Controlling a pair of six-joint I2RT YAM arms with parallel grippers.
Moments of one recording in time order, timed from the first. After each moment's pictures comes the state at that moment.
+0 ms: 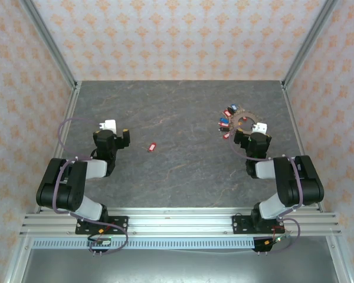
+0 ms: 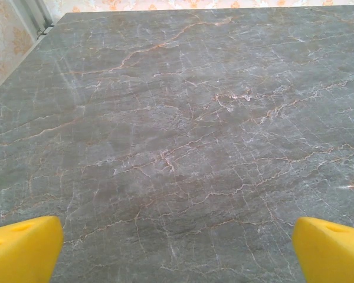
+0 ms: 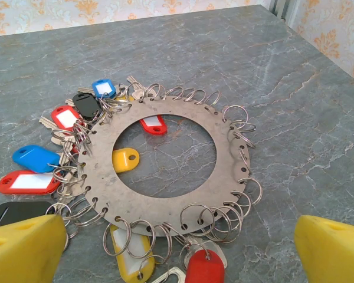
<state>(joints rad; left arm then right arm) -0.04 1.50 0.41 0.64 -0.24 -0.05 0.06 1.53 0.36 0.76 0.24 0.14</state>
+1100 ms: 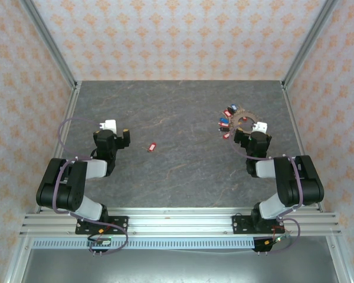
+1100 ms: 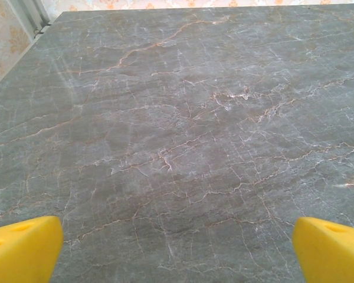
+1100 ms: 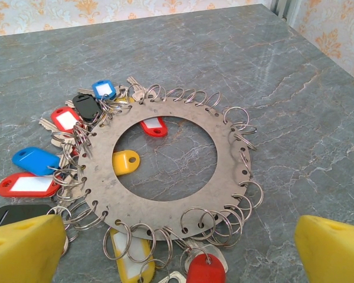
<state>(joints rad) -0.04 1.50 0.42 0.63 -0.23 -0.05 0.06 1.53 0.38 0.74 0.23 0.14</state>
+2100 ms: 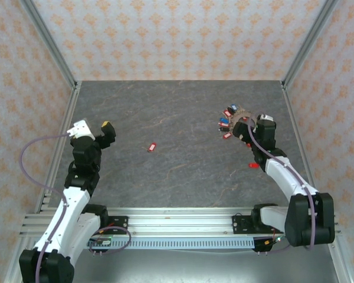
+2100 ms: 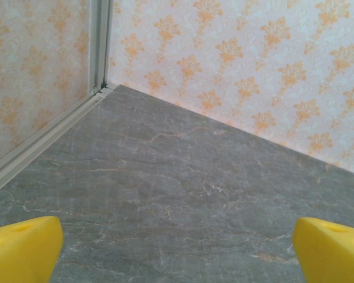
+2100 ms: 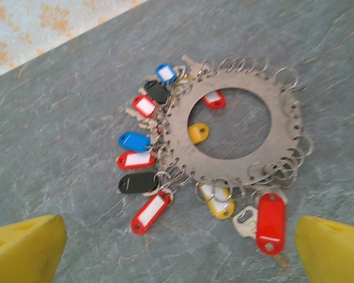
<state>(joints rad) -0.03 0.71 0.48 0.00 -0.31 -0.36 0.06 1.18 0.62 -0.05 0.01 0.43</state>
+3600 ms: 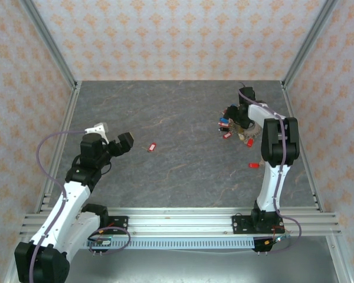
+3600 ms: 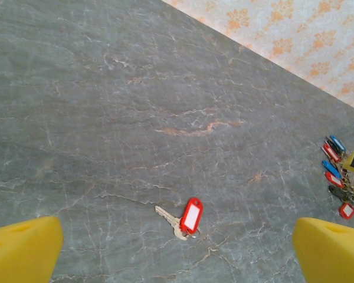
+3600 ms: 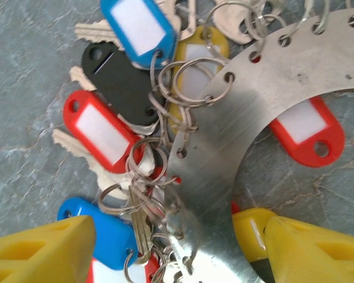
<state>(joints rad) -0.10 0.79 0.55 -0.28 0.08 -0.53 0.05 2.07 1.47 -0.52 -0.08 0.50</state>
